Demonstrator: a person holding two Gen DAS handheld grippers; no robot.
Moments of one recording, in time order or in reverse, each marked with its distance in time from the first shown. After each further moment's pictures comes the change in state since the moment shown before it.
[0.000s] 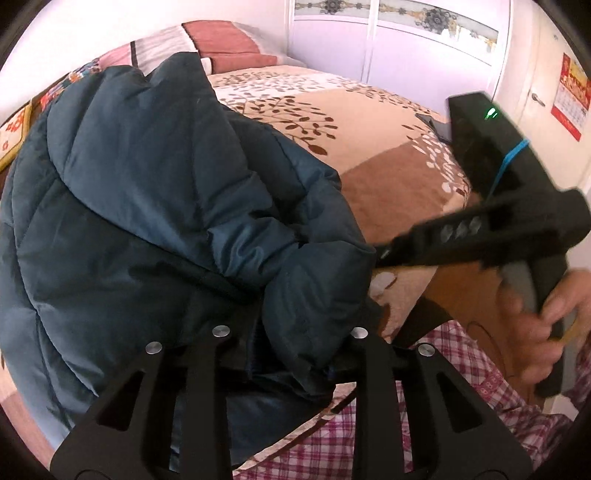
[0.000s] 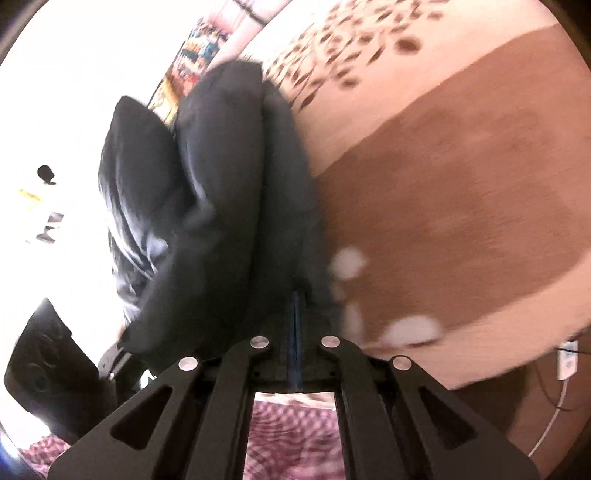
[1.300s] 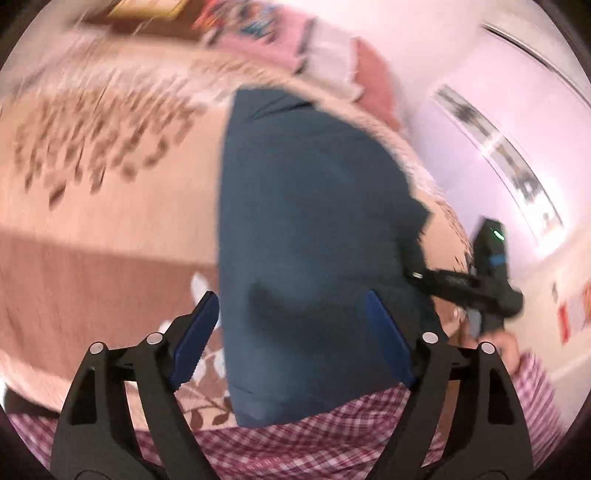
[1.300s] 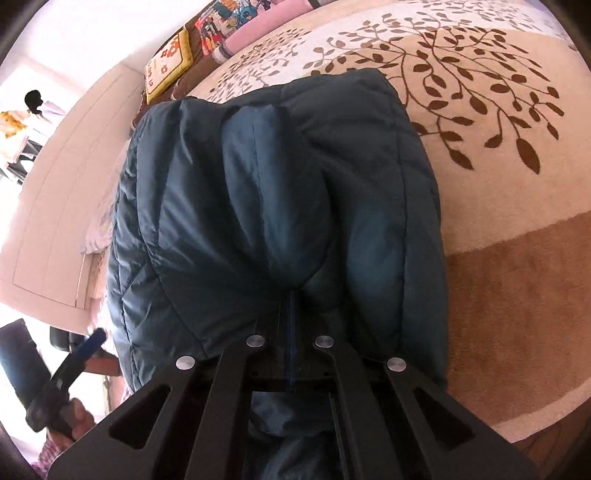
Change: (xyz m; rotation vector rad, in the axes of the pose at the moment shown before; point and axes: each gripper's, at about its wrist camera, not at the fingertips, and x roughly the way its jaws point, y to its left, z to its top) left arm -0.118 0.181 -0.060 -0.713 -0.060 -0.017; right arm 0.048 0.096 0.056 -0.242 0.093 -0.149
